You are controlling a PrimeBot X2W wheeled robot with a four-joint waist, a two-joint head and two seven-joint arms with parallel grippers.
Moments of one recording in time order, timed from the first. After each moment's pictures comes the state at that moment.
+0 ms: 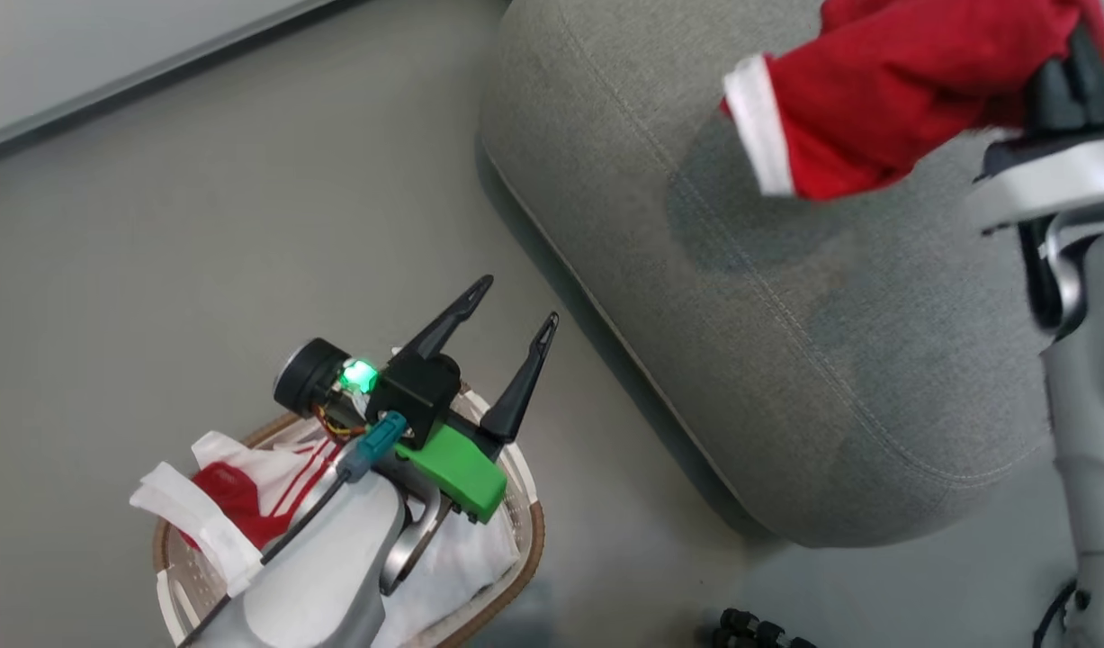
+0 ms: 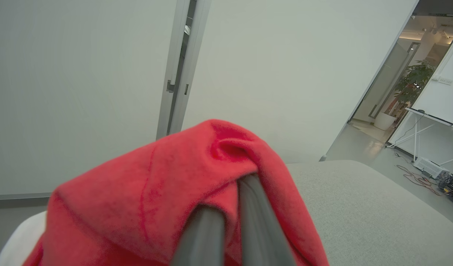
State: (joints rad) left arm -0.49 0.18 -0.66 0.38 -0.29 -0.13 -0.26; right arm -0.72 -0.19 -0.09 0.36 0.04 0.13 -0.26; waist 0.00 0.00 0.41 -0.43
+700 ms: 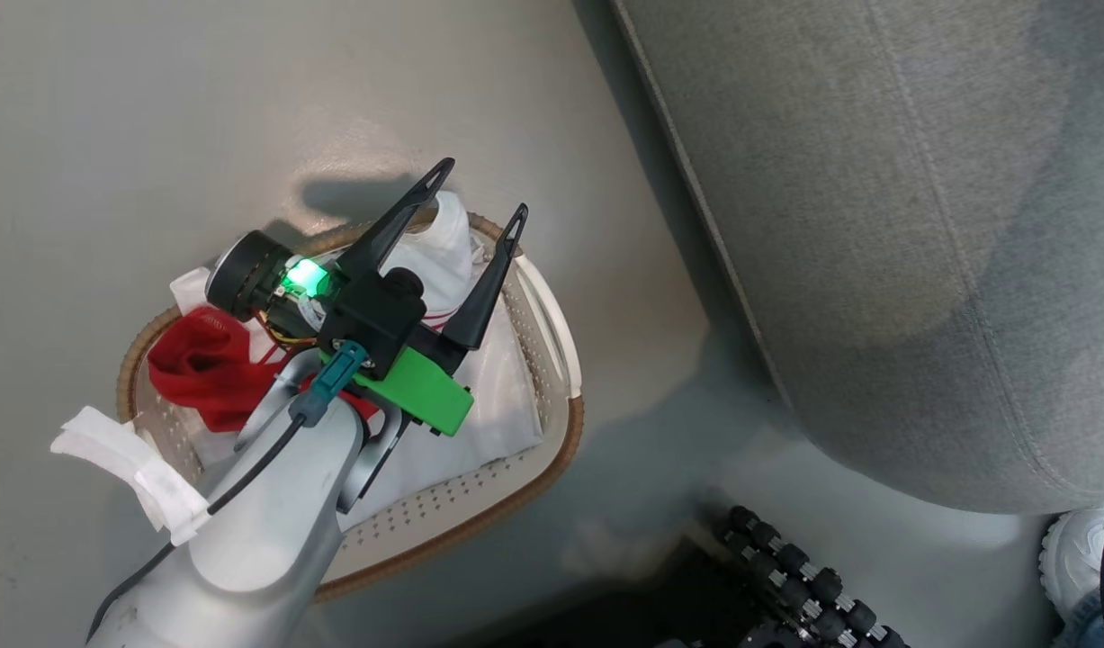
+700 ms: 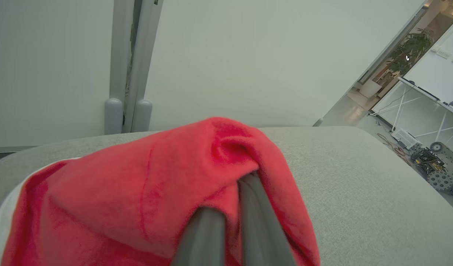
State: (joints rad) left arm -0.63 0.26 -0.64 0.29 -0.24 -0.10 -0.26; right arm -1.10 -0.34 -0.29 0.69 0.00 0.13 -0.26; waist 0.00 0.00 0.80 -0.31
